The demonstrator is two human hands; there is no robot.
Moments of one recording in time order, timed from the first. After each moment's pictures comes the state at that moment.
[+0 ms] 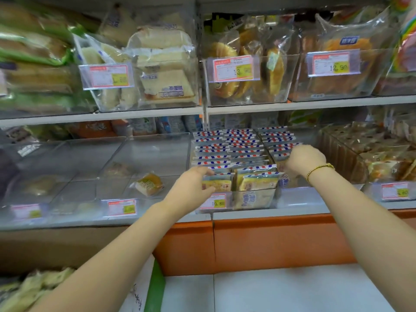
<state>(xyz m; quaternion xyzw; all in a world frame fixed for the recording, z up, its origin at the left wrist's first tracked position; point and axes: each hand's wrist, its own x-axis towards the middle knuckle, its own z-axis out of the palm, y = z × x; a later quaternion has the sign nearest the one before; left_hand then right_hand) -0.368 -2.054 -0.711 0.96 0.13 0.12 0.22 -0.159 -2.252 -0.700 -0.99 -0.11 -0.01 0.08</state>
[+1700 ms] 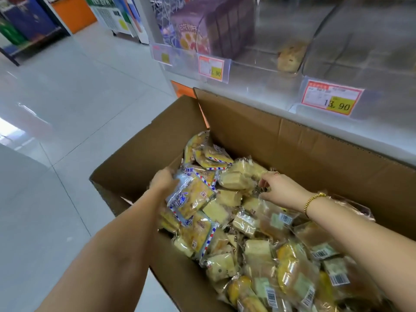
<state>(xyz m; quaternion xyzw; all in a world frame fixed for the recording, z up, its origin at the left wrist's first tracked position) -0.869 -1.584 -0.990 0.67 0.70 -0.03 0.22 -0.574 -1.721 -0.982 -0.70 -0.64 0.31 0.05</state>
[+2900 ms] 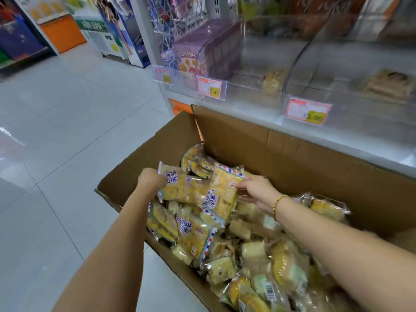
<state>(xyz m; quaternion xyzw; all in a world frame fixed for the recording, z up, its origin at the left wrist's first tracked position) -0.877 -1.598 -0.914 0.58 0.75 0.09 0.32 -0.635 -1.713 -0.961 -0.66 -0.19 0.58 0.44</state>
